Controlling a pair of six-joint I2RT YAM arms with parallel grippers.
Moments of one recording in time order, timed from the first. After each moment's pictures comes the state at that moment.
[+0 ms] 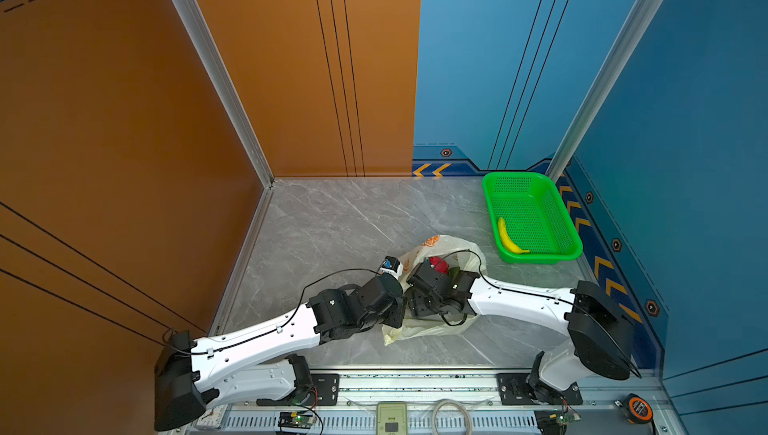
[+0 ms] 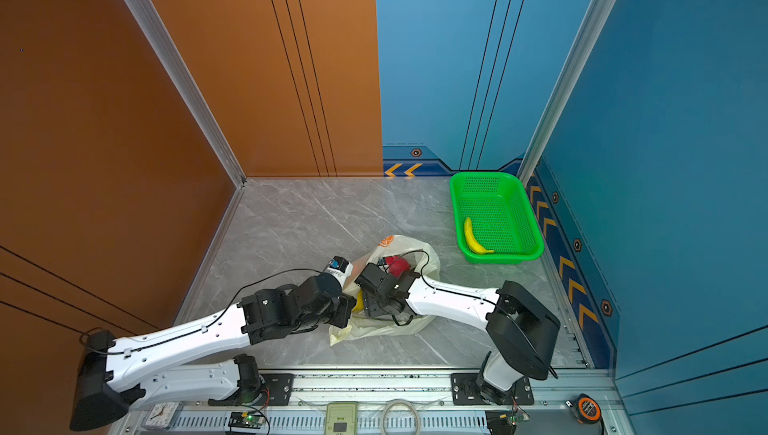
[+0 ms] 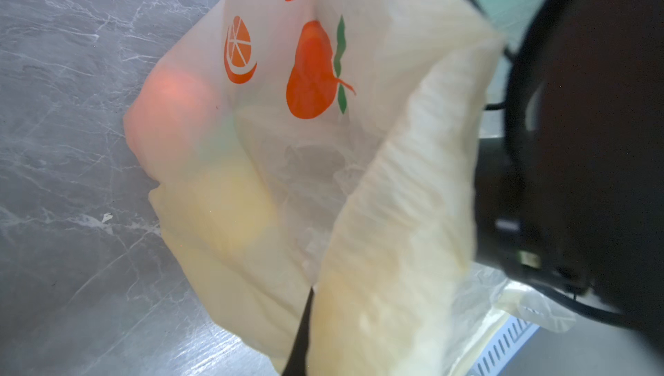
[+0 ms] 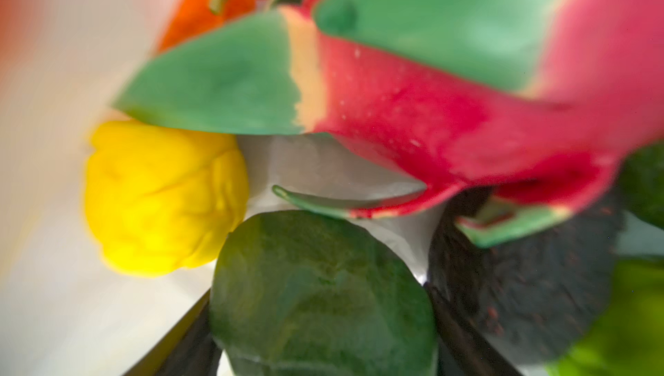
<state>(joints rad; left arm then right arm) -1.09 1.08 0.82 -0.58 -0.17 -0.73 1.02 1.54 0.99 -0.60 0.15 0.74</state>
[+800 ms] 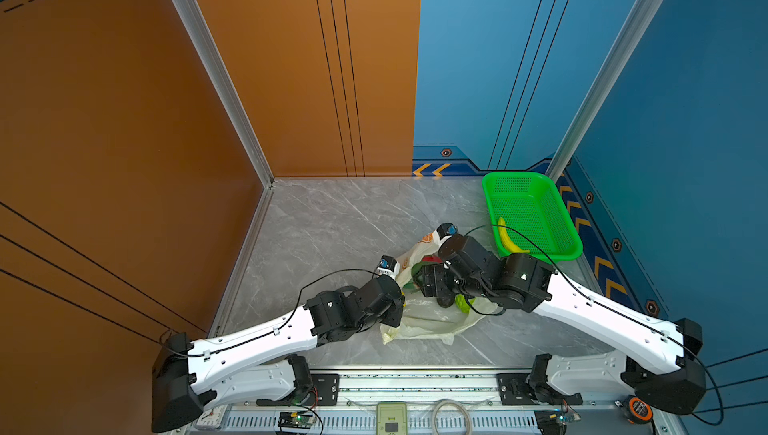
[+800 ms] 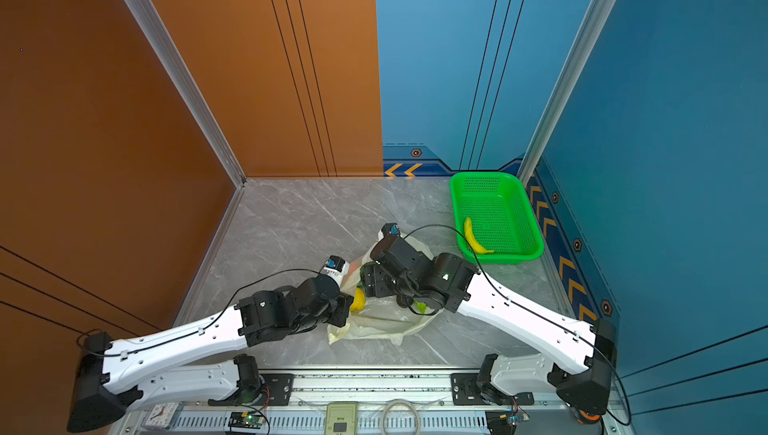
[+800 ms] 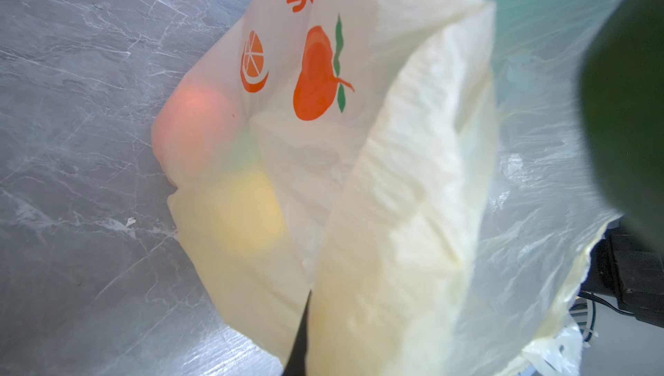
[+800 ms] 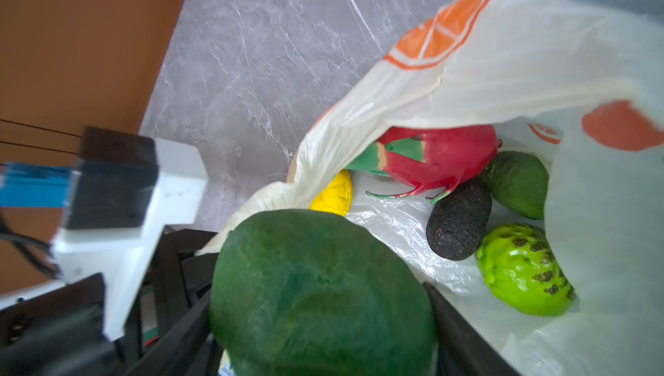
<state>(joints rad) -1.09 1.05 0.82 -0.58 -0.23 -0.73 1.02 1.26 1.37 -0.94 0.16 0.75</state>
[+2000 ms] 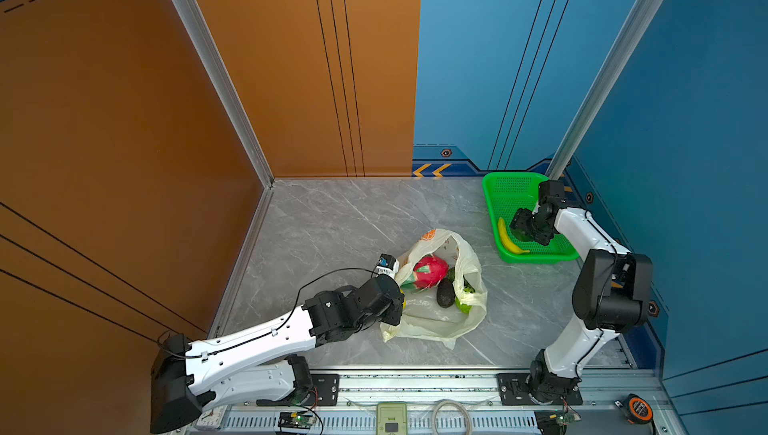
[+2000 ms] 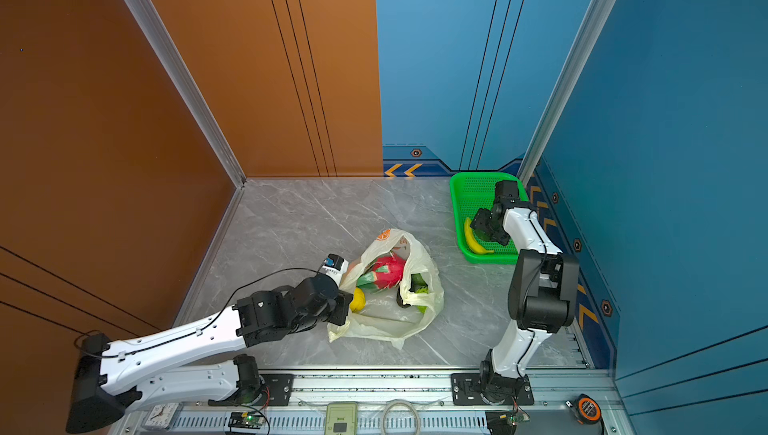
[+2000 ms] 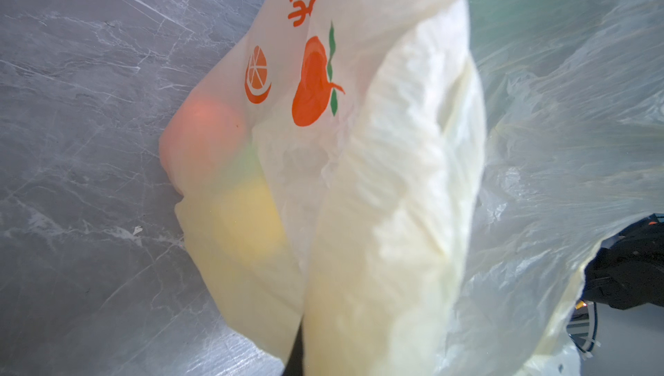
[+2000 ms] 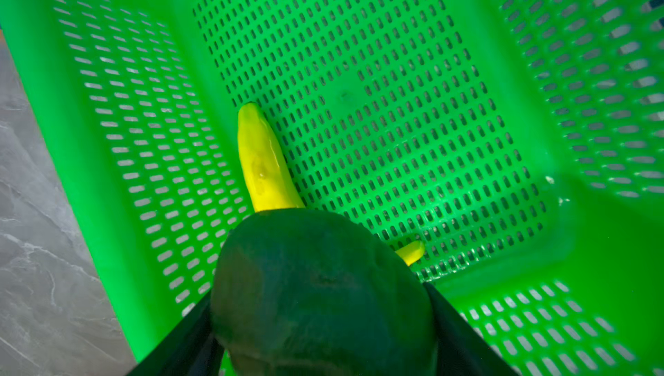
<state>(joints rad) -1.09 1.05 0.83 -0.57 -0.25 -0.72 -0.14 1.78 1.37 -0.70 -0.06 0.41</state>
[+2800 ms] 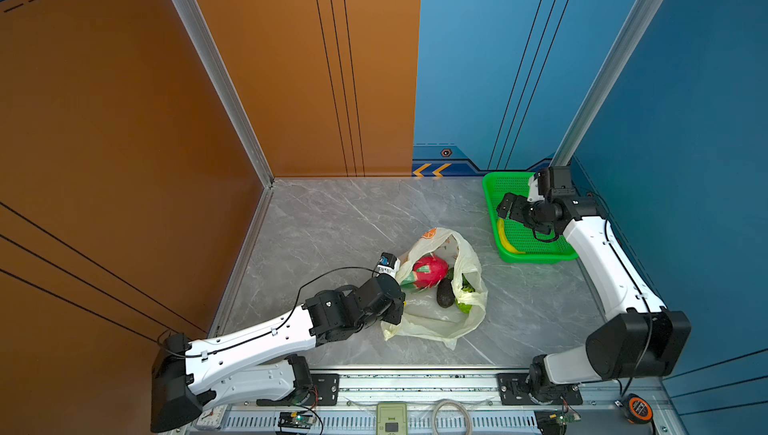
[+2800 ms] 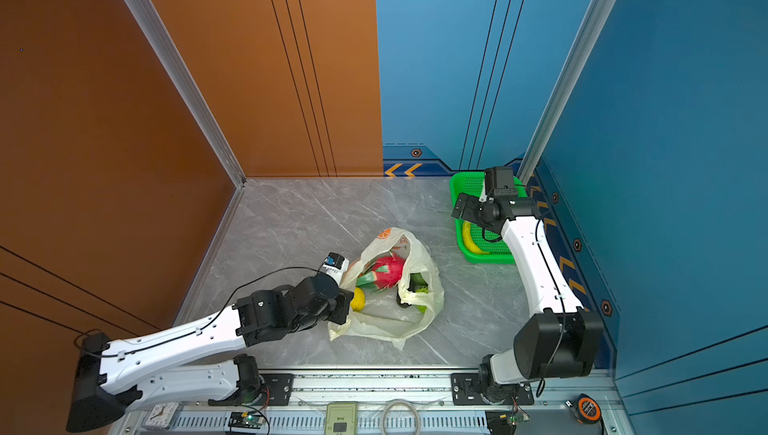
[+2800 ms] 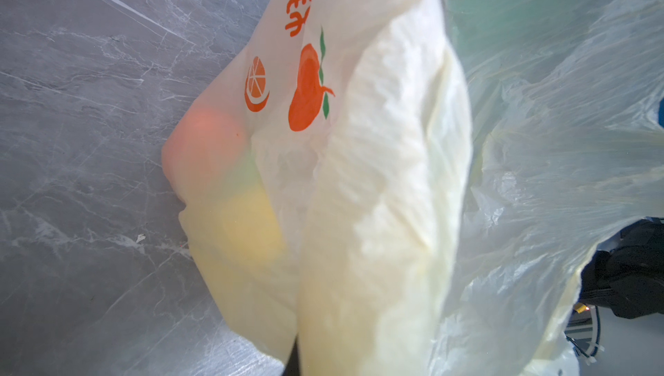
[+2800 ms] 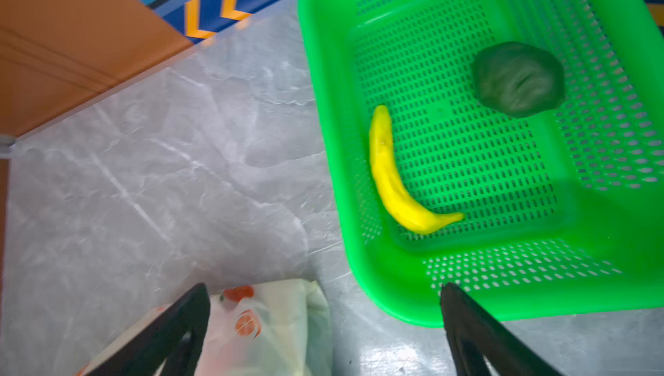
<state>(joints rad) -1.10 1.05 0.84 -0.57 -0.27 -0.70 0.10 1.42 1.48 -0.91 -0.09 0.39</state>
